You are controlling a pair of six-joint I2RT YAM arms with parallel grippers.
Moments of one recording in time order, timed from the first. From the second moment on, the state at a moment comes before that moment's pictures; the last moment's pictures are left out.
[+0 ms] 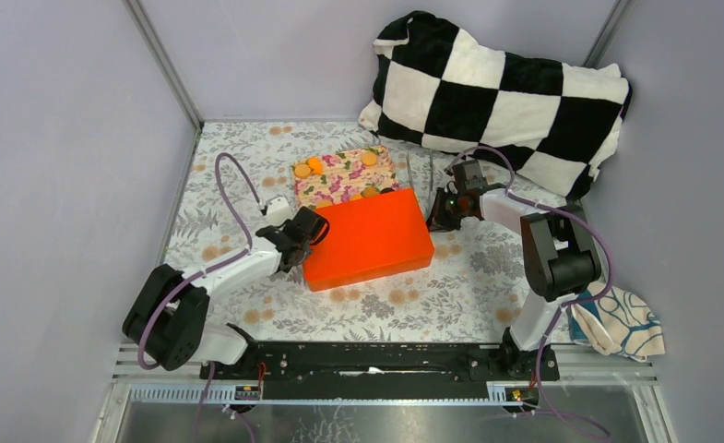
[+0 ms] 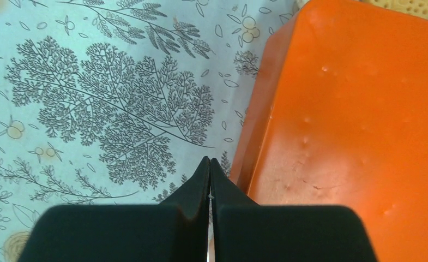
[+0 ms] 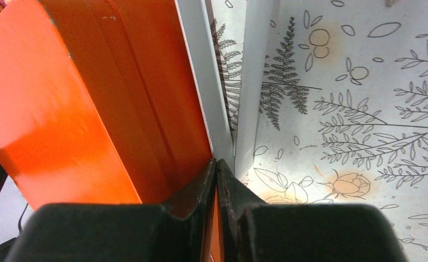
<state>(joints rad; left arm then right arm) -0.59 1.37 0.74 -0.52 -0.54 -0.98 0.26 1.79 1.04 -0.33 -0.39 0.51</state>
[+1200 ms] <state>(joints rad) -0.59 1.37 0.75 -0.44 -0.42 -0.92 0.48 1.55 1.10 -0.57 0.17 0.45</state>
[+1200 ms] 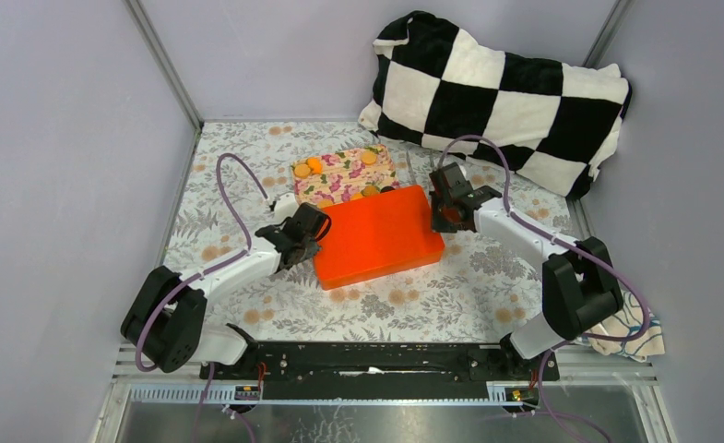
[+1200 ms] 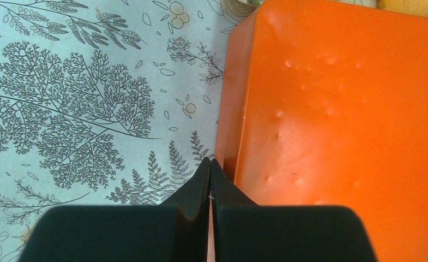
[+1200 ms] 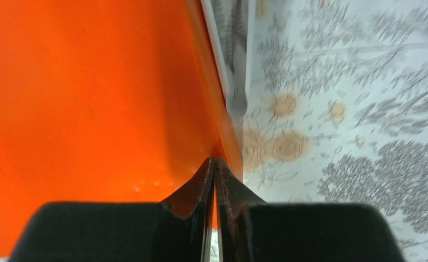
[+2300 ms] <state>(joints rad) -0.59 1.02 0.87 -0.51 -0.46 -0.90 0.49 1.27 1.16 -0.60 0.18 0.41</state>
